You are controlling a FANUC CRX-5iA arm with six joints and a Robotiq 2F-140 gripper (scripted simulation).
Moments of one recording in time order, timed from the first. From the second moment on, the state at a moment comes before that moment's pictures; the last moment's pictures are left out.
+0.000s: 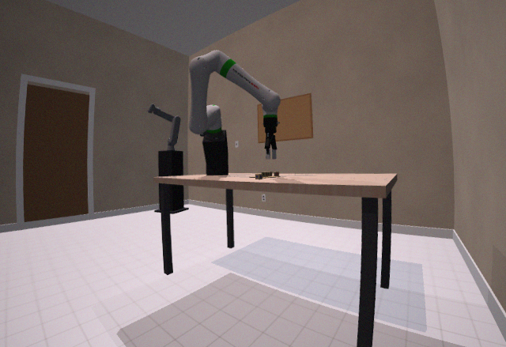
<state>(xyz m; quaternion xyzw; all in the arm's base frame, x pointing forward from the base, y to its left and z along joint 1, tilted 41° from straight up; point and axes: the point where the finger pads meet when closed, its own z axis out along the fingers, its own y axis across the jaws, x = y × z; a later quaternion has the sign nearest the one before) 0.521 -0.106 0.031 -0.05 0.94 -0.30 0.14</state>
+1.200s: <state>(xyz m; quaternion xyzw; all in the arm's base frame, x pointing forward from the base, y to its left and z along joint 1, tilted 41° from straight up) 0.535 -0.065 0.005 0.34 0.88 -0.22 0.25</state>
